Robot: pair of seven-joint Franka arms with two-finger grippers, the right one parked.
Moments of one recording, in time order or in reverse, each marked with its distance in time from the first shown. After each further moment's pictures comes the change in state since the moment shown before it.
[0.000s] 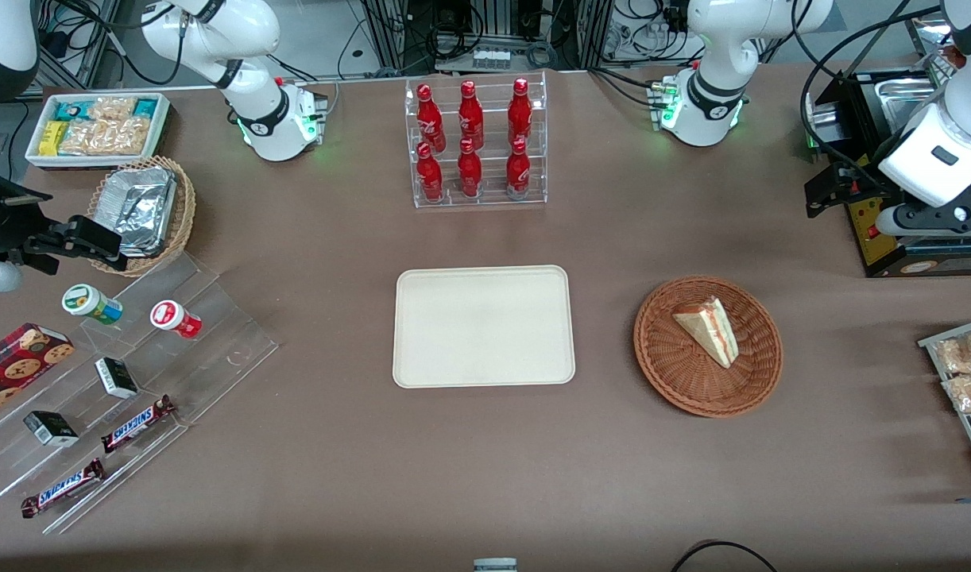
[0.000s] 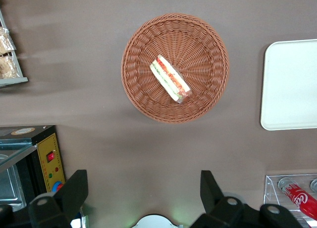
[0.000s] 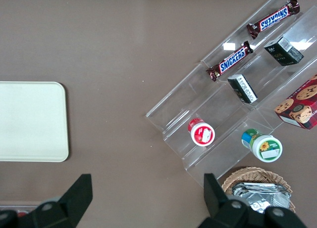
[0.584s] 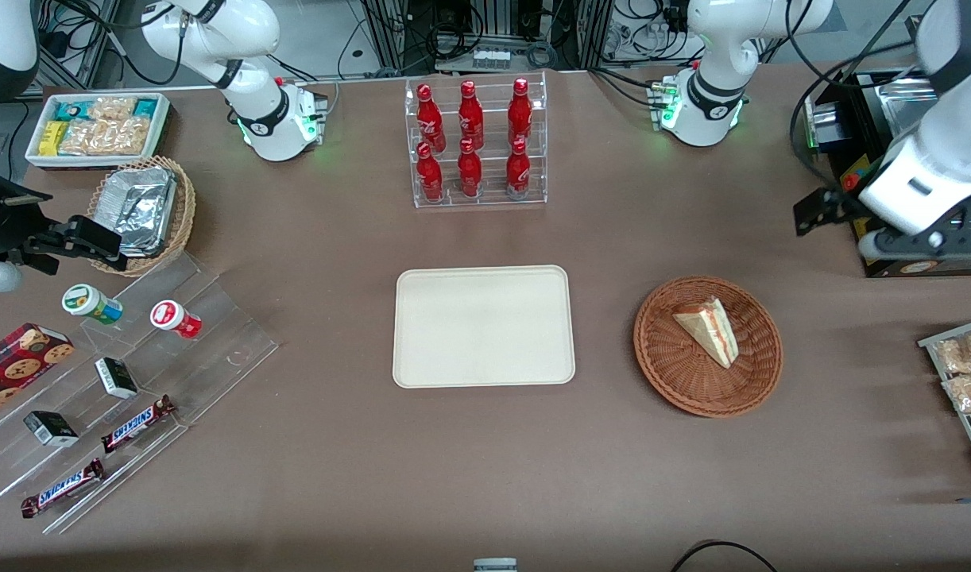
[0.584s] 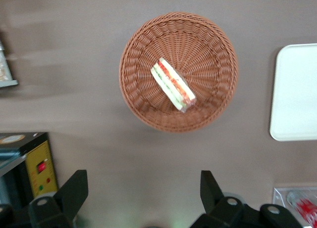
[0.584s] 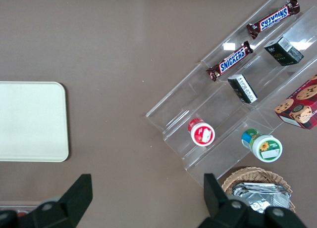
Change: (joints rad) arm 0.000 0.007 0.012 -0.173 0.000 0.183 -0.006
